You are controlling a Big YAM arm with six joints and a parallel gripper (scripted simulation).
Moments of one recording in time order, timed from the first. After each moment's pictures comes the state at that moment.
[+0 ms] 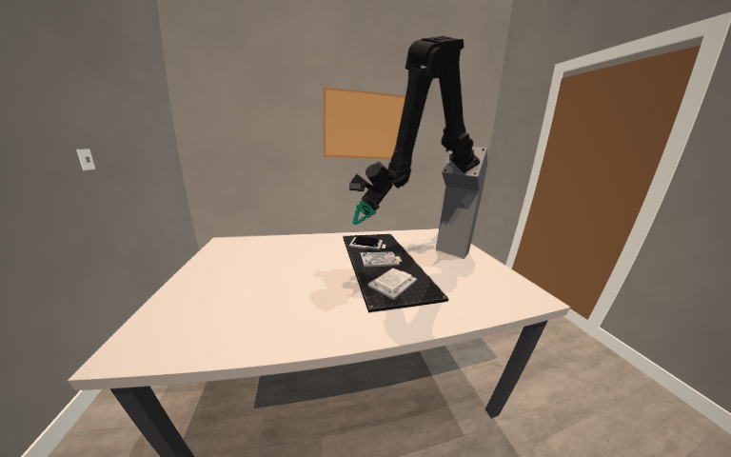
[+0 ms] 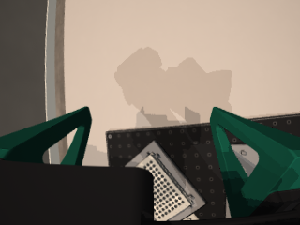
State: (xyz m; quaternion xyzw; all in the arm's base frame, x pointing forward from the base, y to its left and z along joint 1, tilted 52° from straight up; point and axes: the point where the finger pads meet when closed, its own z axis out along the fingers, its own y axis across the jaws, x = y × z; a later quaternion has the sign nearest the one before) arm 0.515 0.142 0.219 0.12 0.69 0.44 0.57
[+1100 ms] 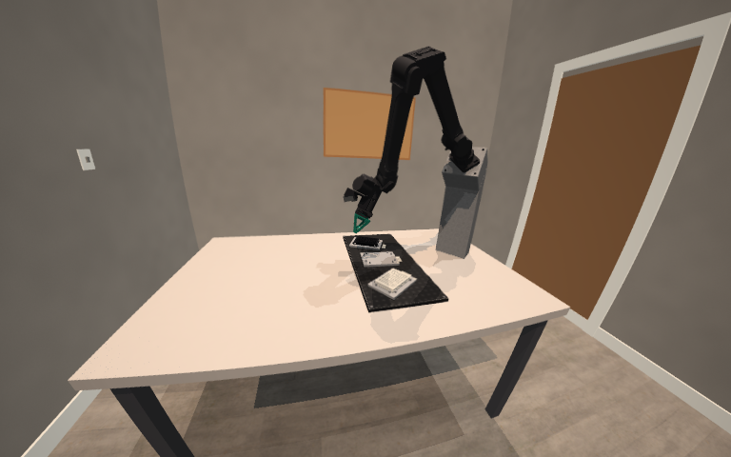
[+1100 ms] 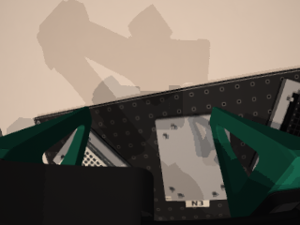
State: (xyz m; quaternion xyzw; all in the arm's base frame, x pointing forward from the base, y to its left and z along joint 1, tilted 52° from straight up) arm 0.556 0.100 0.124 0.13 0.78 0.37 0.48
